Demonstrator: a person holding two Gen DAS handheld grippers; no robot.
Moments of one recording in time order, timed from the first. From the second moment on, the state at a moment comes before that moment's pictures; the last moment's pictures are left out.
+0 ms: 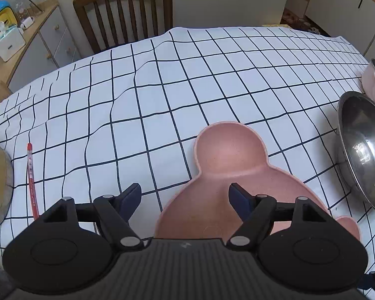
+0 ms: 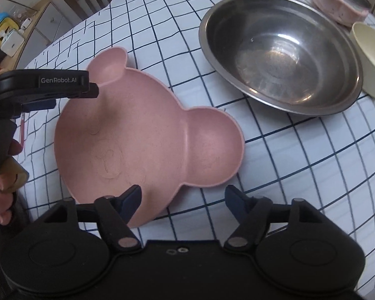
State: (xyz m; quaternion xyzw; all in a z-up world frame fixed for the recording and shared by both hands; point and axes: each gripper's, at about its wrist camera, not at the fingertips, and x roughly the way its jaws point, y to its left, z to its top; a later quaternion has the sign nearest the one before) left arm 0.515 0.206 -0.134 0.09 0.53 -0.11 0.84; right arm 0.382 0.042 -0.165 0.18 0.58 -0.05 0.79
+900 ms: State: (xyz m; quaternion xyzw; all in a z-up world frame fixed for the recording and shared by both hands) left arm 0.488 0.221 -0.125 0.05 0.55 -0.11 0.83; right arm 0.379 0.040 -0.162 0.17 0.58 -0.03 0.79
